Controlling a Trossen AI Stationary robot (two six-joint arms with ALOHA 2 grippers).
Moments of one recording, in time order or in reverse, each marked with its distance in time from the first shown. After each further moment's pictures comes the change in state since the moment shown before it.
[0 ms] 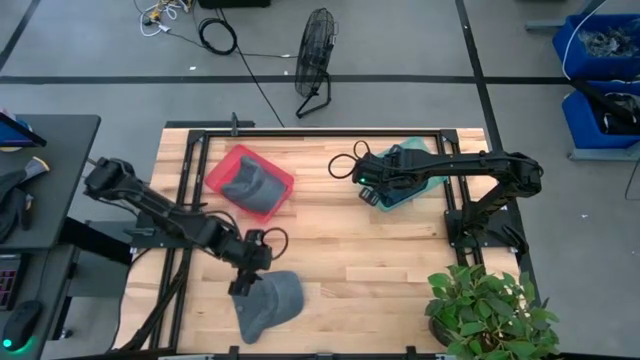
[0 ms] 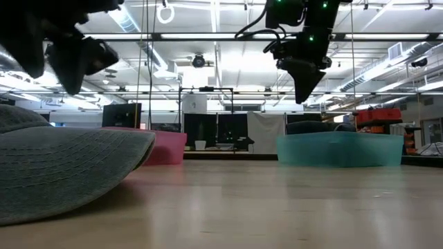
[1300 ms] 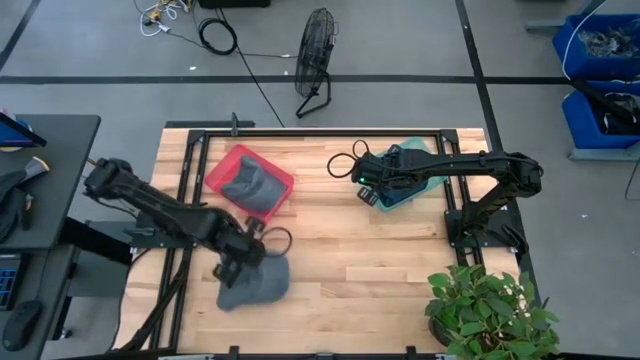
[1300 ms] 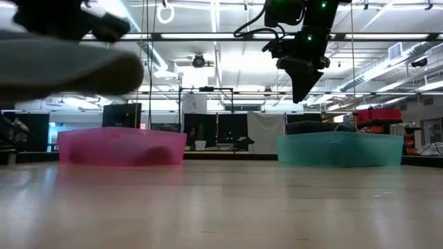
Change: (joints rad) left arm 0.046 -0.013 0.185 -0.417 -0.100 0.470; right arm 0.000 0.000 0.000 0.027 0.000 -0.003
